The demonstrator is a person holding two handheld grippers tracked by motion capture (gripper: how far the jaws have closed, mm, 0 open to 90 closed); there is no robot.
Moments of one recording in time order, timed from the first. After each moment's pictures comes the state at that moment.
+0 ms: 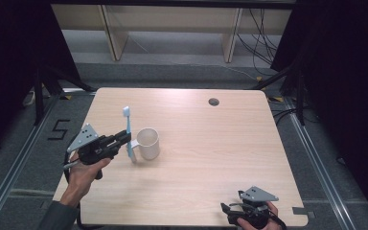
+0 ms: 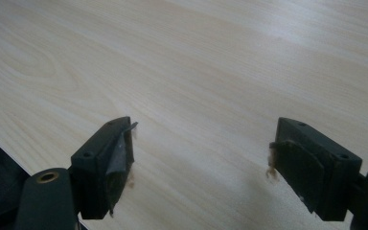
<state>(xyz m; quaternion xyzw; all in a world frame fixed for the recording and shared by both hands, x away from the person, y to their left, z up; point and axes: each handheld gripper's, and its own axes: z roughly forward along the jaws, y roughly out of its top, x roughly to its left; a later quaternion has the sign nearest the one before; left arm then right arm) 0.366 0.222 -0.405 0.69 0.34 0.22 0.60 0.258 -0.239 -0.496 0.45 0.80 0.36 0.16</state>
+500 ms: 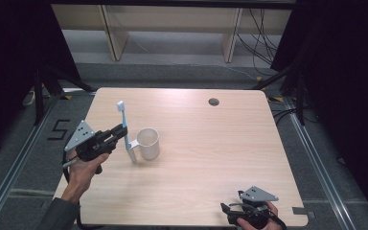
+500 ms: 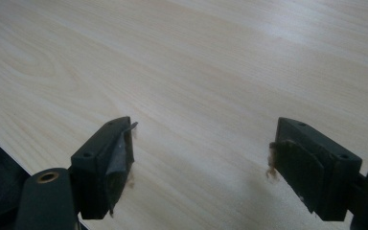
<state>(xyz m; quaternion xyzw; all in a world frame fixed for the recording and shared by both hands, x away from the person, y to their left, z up) 0.376 0.228 -0.407 0.67 0.34 0.26 0.61 0.258 -0.239 -0.496 0.45 0.80 0.36 0.16</state>
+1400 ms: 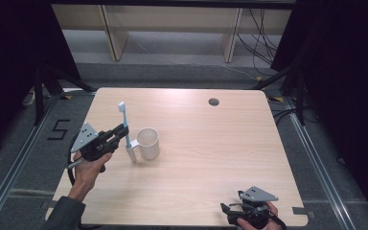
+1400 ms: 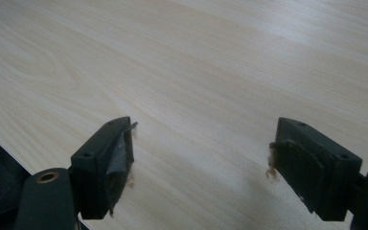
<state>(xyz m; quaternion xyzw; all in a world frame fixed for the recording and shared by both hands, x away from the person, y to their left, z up) 0.384 0.226 -0.426 0.66 0.34 0.28 0.61 0.258 -0.239 -0.496 0.45 0.80 0.36 0.16</state>
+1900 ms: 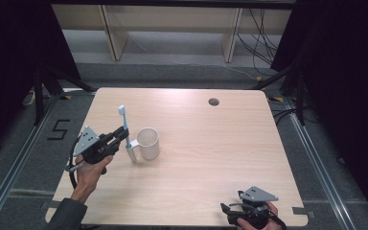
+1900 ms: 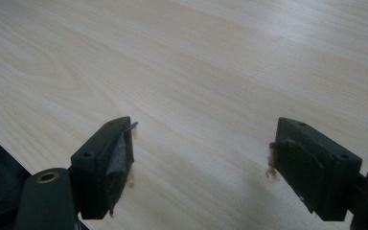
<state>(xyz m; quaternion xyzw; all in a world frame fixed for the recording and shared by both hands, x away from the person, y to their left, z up) 0.383 0.226 -0.442 0.65 0.34 0.28 0.62 0.258 -0.239 -0.496 0.45 0.80 0.36 0.16</state>
